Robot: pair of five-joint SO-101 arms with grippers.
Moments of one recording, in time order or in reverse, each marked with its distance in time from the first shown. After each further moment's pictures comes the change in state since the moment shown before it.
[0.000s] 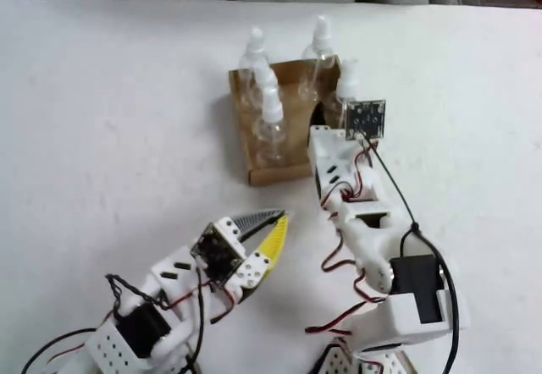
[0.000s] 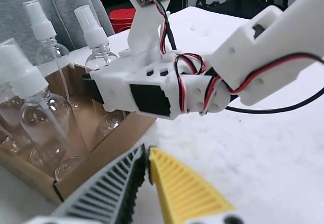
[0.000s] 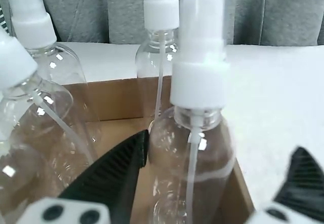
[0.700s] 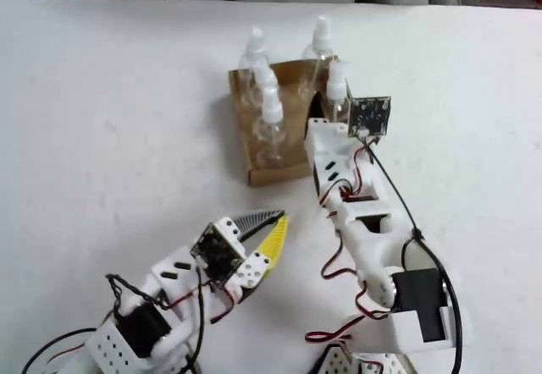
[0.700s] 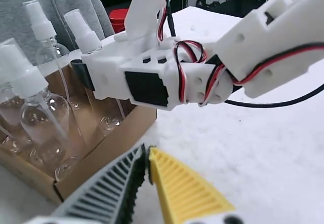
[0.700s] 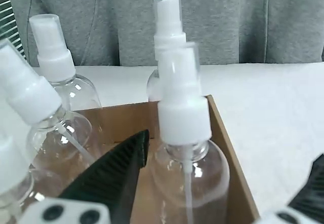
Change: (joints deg) left arm 0.0 0.0 0.0 0.0 0.0; right arm -1.0 -4.7 0.0 1.3 -2.8
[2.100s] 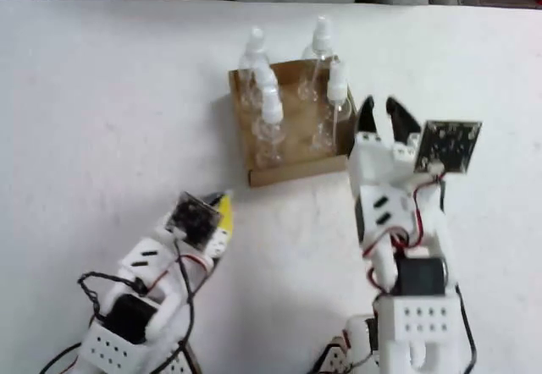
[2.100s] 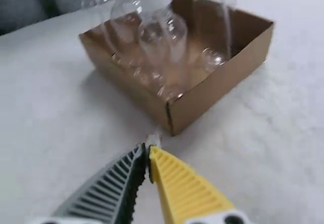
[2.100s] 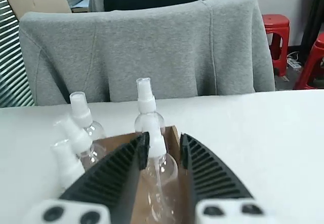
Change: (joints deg) left arm -24.2 0.0 0.0 13.6 -5.5; right arm 6.3 -69.4 0.1 67.3 -0.5
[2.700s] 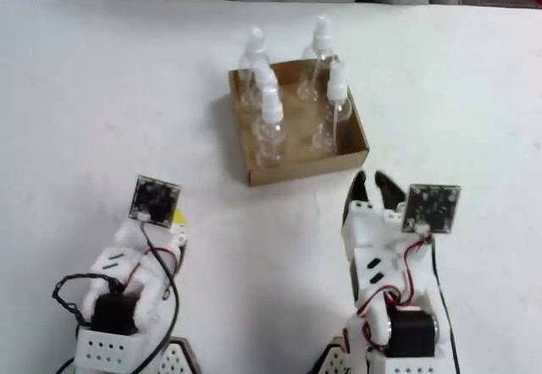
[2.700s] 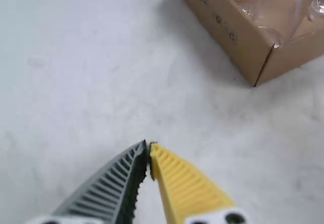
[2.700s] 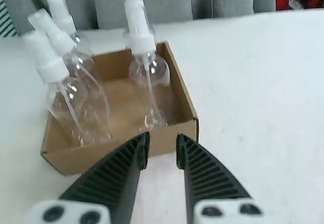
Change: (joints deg) left arm -16.4 0.0 0.0 9.8 0.0; right arm -0.1 -29.7 21.7 22.6 0.0
